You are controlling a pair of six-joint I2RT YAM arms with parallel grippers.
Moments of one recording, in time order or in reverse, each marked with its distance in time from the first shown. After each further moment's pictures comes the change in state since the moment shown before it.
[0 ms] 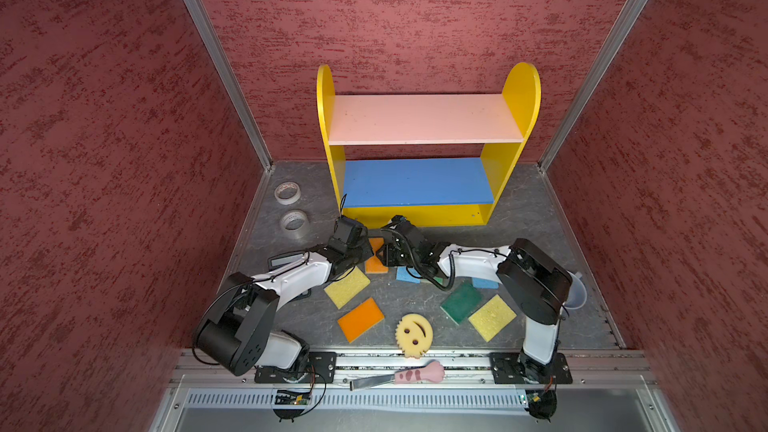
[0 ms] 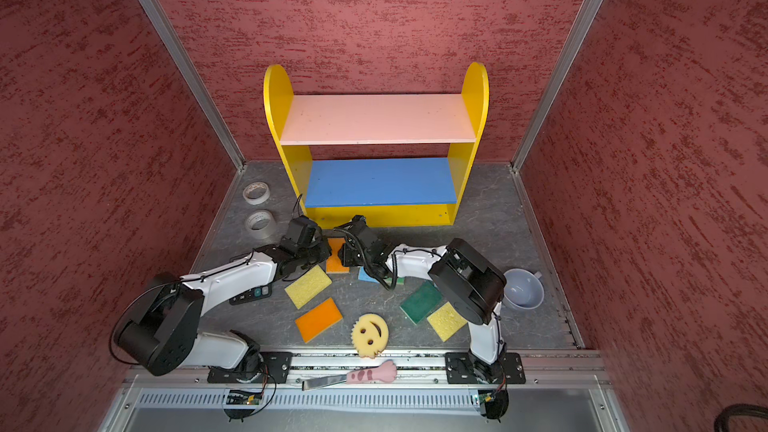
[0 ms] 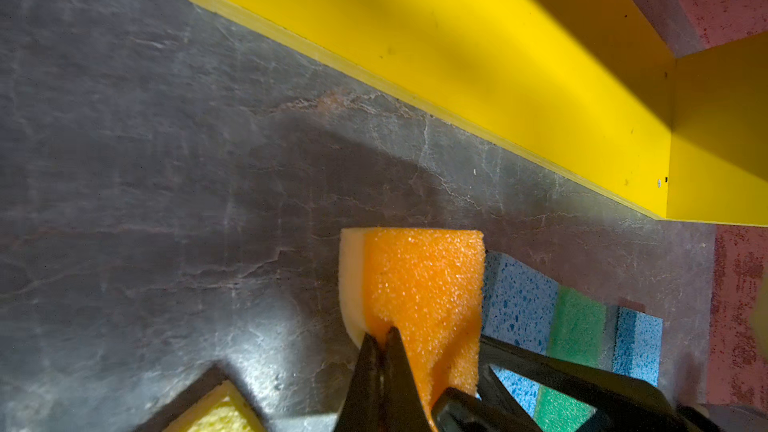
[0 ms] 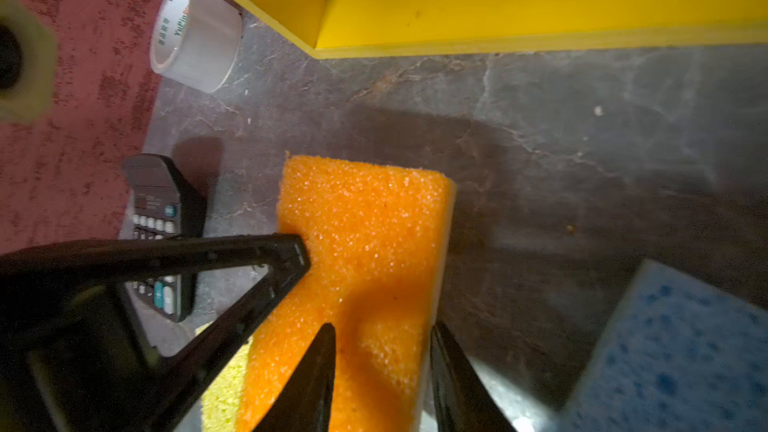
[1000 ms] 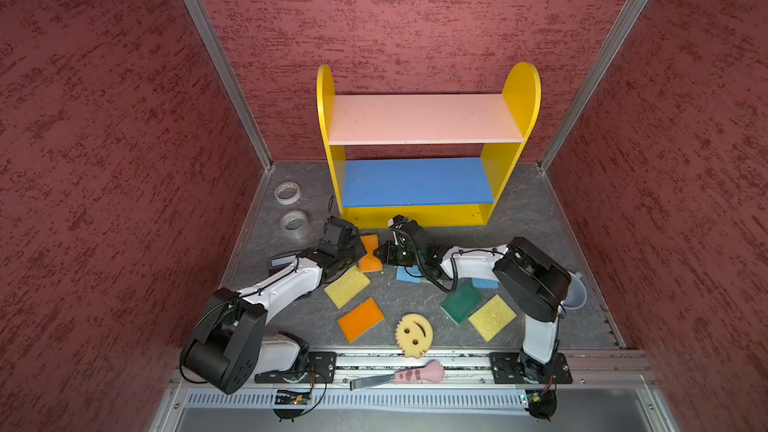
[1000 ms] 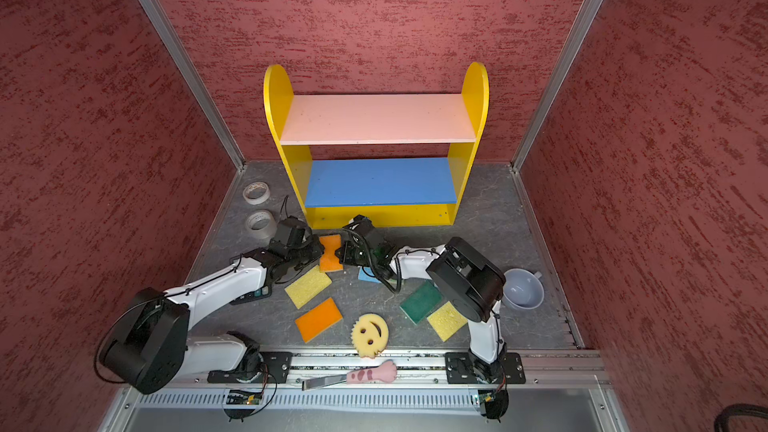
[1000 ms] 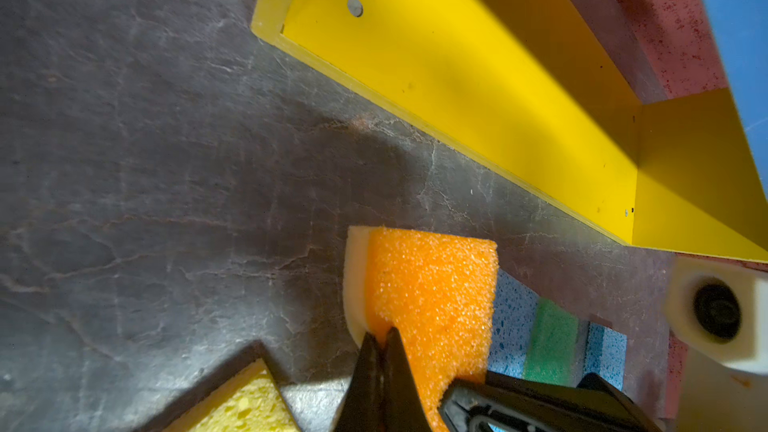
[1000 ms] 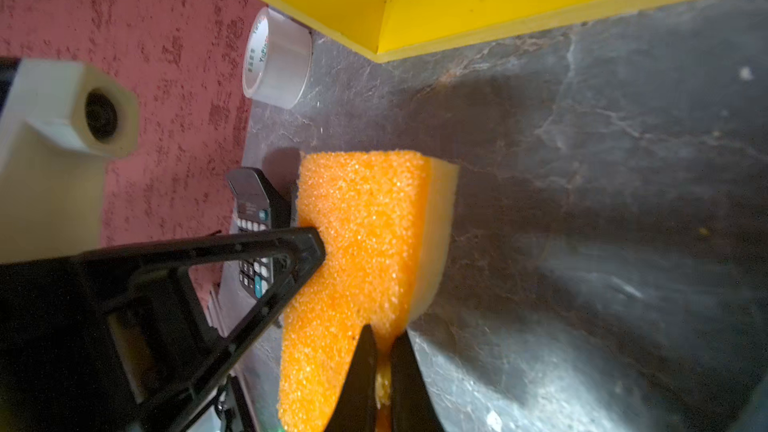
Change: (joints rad) left arm 0.051 -0.091 -0.039 -0.005 0.019 -0.040; right arm -0.025 0.012 -0.059 0.201 -0.146 0.138
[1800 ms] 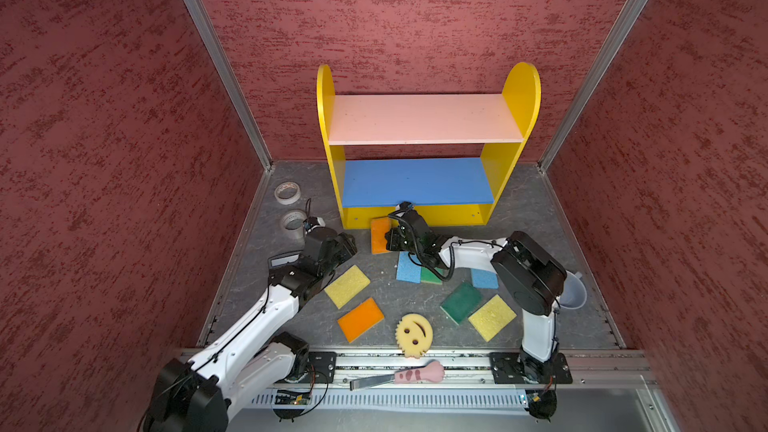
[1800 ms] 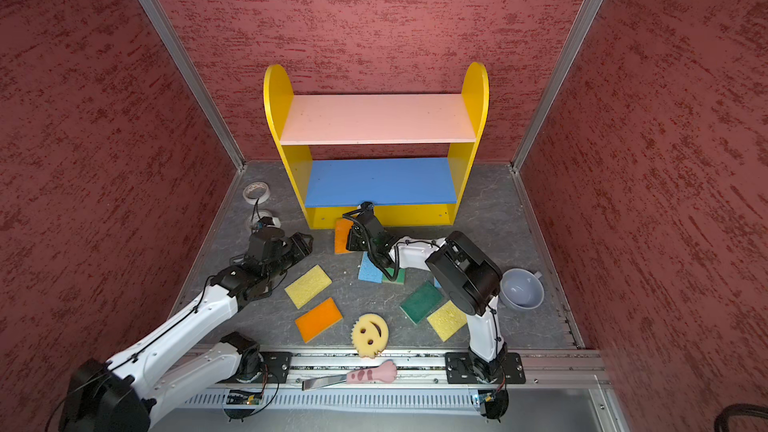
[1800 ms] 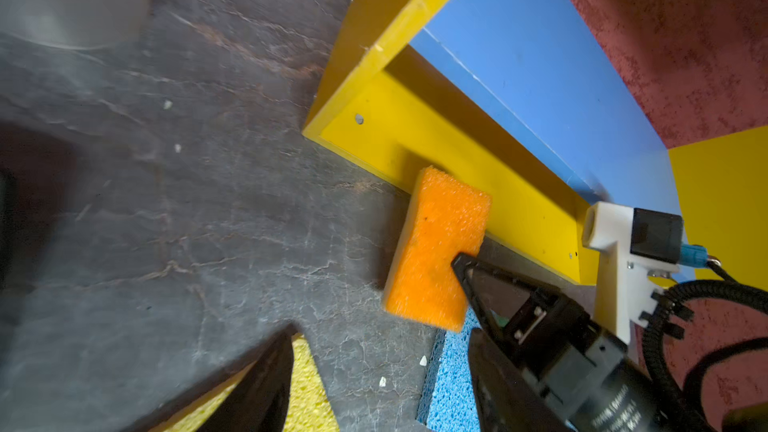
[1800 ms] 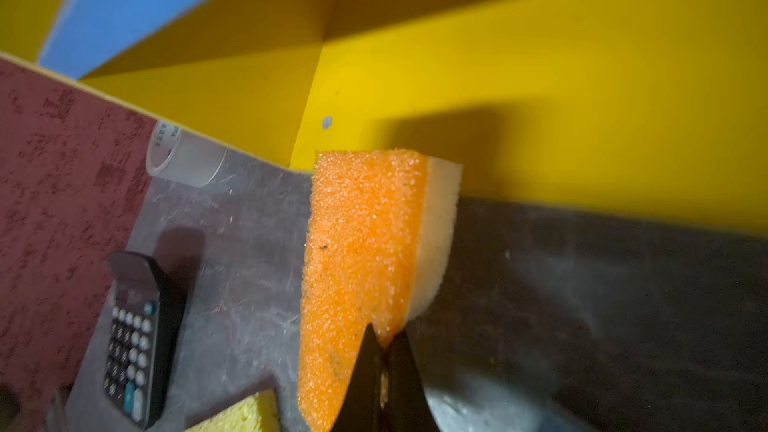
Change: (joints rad) left arm -0.001 -0.426 -0.083 -0.165 -0.196 0.000; right arm -0.062 0.061 0.127 -0.111 0.282 -0.224
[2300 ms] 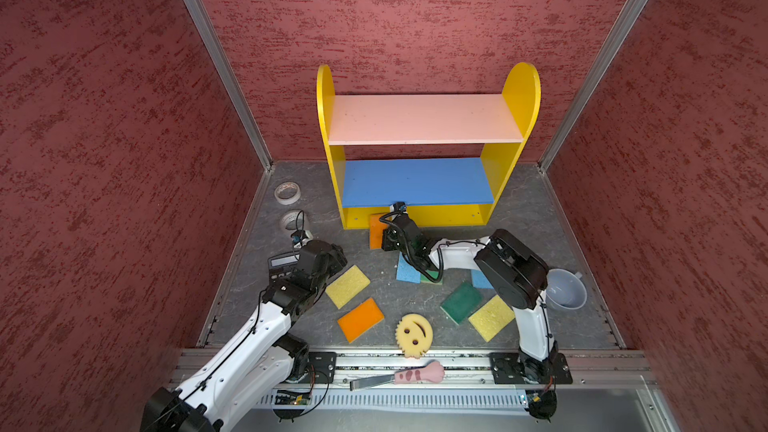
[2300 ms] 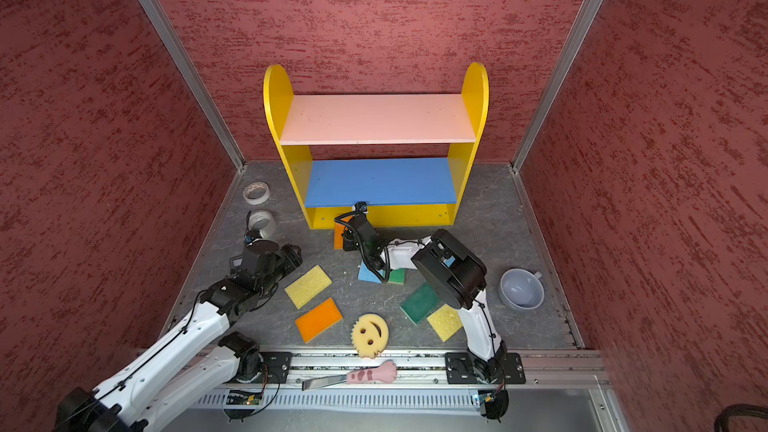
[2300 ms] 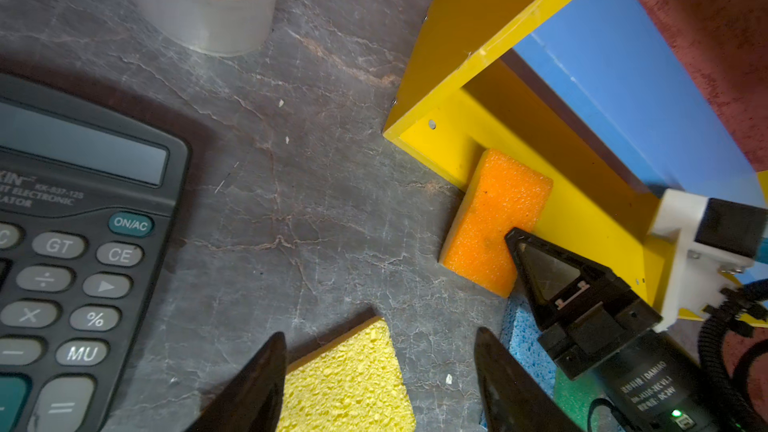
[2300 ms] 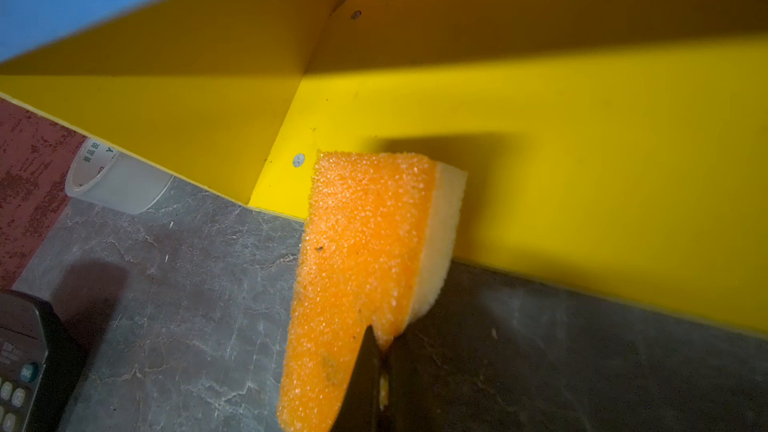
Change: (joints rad) left arm 0.001 -0.065 -0.061 -0.092 -0.092 -0.008; right arm 0.023 0.100 0.032 0.101 0.144 -0.093
